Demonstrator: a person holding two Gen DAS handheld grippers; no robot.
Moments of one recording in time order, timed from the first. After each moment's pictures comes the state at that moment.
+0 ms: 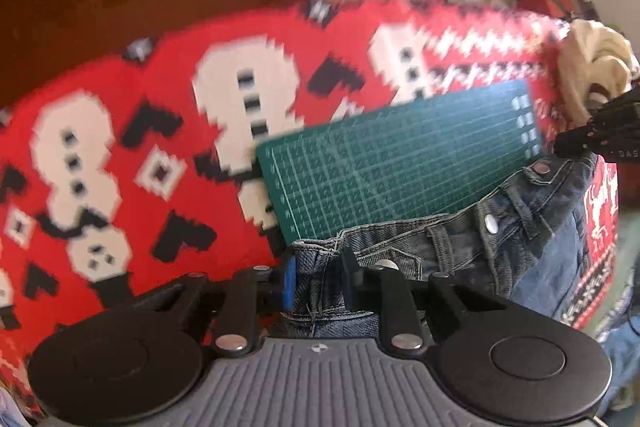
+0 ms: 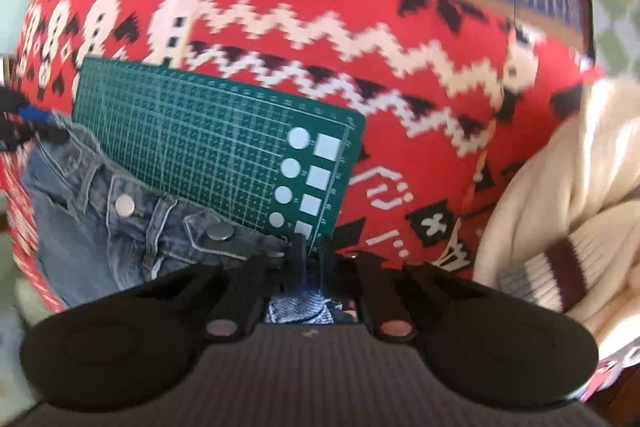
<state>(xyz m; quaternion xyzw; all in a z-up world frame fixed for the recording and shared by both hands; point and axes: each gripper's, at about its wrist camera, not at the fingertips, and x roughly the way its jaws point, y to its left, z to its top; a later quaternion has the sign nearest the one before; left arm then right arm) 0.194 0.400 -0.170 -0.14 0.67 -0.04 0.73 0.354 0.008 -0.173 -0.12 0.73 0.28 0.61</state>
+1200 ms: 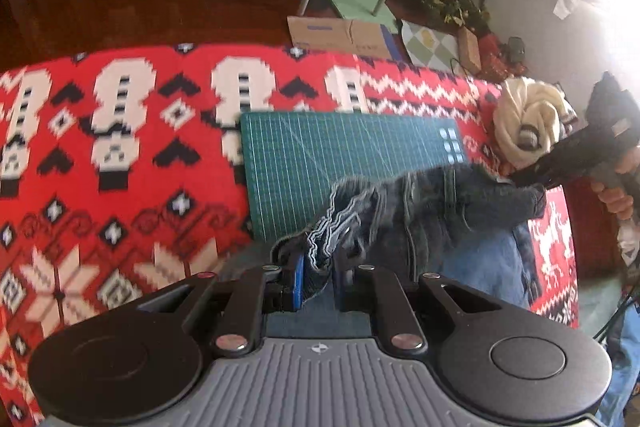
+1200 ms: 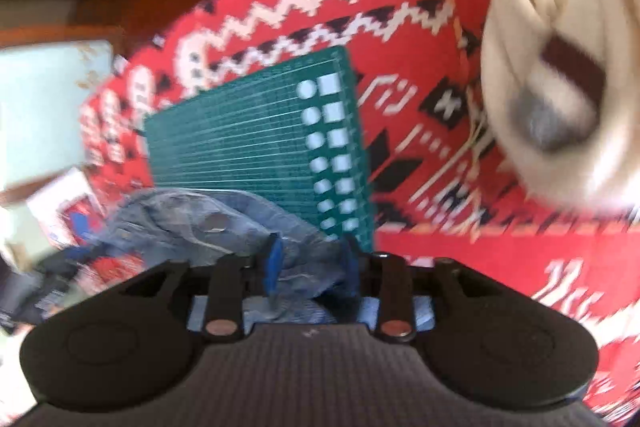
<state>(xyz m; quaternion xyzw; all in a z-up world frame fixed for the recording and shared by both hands) 0.070 0.355 -0.121 -0.23 0.57 0.01 0.79 0.320 -0.072 -0.166 0.17 0.77 0.24 0.57</state>
